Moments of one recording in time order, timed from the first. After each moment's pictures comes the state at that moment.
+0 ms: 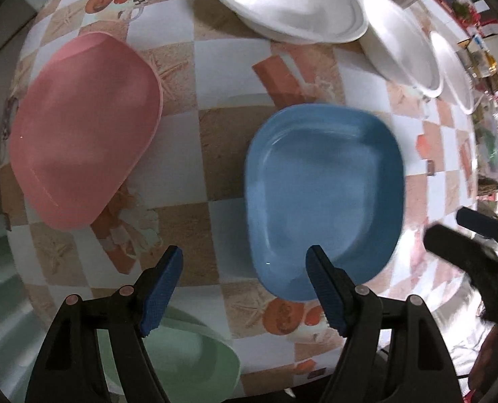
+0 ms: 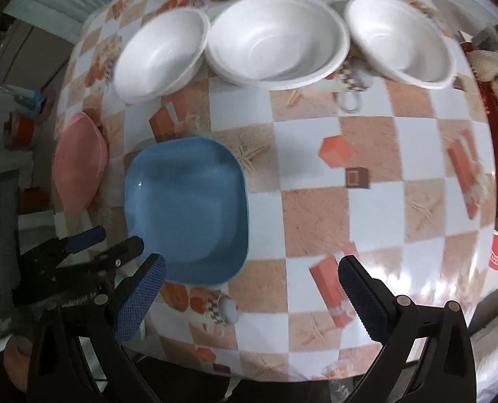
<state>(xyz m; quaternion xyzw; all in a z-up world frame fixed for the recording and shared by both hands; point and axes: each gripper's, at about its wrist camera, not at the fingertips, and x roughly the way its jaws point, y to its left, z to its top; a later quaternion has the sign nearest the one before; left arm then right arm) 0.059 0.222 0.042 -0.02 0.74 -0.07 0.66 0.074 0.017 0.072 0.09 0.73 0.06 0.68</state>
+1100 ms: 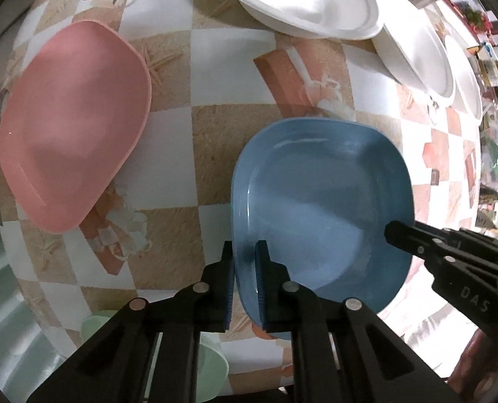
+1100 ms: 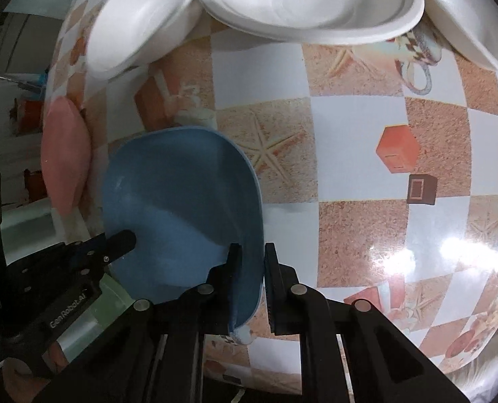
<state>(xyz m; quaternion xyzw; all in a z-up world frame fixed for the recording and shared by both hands) 0.066 0.227 0.032 -0.03 0.76 -0.06 0.64 0.097 0.041 0.027 0.12 0.76 0.11 0.63</state>
